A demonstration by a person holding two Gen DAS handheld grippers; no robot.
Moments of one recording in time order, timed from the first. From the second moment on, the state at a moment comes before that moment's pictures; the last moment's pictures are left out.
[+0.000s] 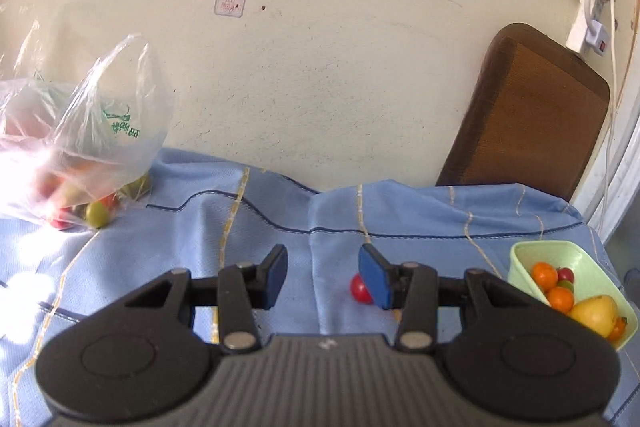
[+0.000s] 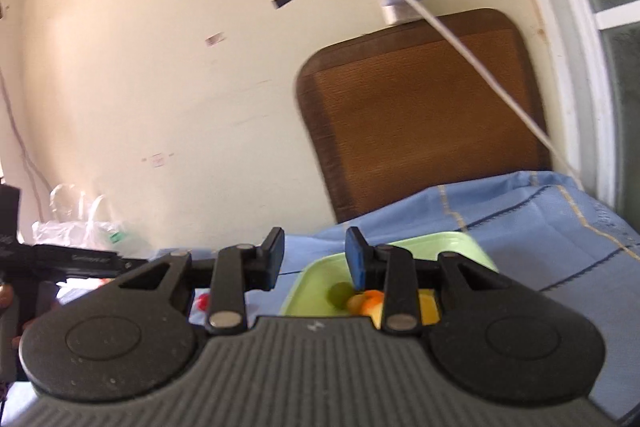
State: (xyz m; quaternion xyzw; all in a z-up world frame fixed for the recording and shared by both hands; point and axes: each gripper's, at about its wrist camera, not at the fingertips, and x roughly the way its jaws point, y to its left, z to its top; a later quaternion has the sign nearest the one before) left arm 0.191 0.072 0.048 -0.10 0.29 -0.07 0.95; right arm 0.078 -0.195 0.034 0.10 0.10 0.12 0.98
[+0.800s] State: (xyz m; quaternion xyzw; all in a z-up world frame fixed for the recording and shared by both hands) left arm 0.226 0.043 0.010 -0.04 0.32 -0.10 0.94; right arm 0.197 -0.096 -0.026 0.03 0.29 0.15 0.94
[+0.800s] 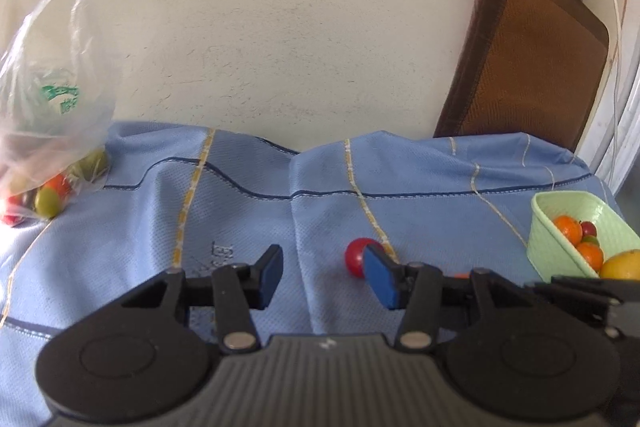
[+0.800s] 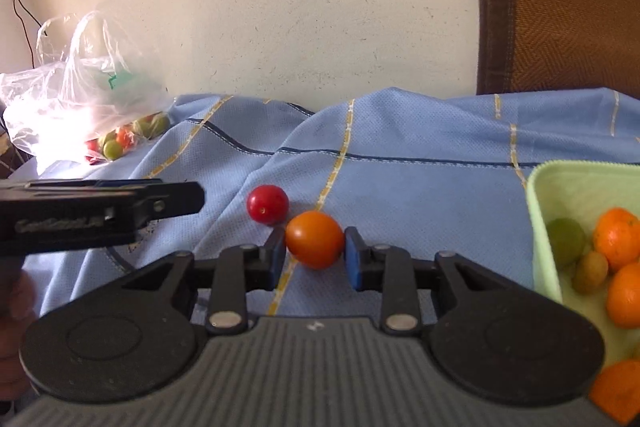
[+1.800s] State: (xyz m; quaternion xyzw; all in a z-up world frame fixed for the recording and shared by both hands) left arm 0.107 -0.031 0.005 0.02 0.34 -0.03 0.94; right arm 0.039 -0.142 -0.034 0.05 0.24 0.09 0.97
